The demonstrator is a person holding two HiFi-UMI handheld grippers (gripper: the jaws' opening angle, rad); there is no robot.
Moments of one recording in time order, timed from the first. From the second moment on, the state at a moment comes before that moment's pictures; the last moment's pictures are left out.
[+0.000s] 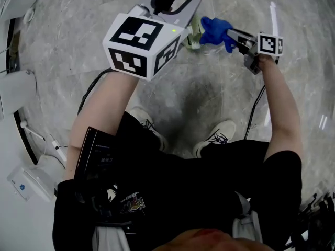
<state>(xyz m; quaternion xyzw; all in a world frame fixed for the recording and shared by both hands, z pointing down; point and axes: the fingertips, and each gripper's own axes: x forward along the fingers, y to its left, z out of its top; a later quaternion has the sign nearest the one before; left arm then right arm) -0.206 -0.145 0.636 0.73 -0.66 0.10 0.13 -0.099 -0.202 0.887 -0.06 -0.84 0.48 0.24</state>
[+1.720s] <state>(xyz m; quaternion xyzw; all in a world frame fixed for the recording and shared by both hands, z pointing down) -0.202 -0.141 0.639 0.73 -0.66 0.10 0.13 -0.202 -0.005 0.918 -0.16 -0.88 0.31 0.33</state>
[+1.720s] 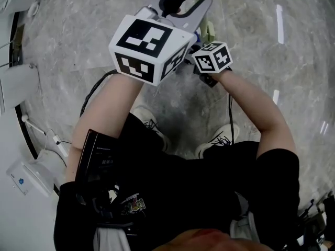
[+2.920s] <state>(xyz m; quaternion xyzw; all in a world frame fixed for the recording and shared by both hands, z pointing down) -0.205 -0.141 0.632 0.73 -0.67 0.09 0.12 -0.191 -0.182 0.765 -0.14 -0.92 0.35 0.13</state>
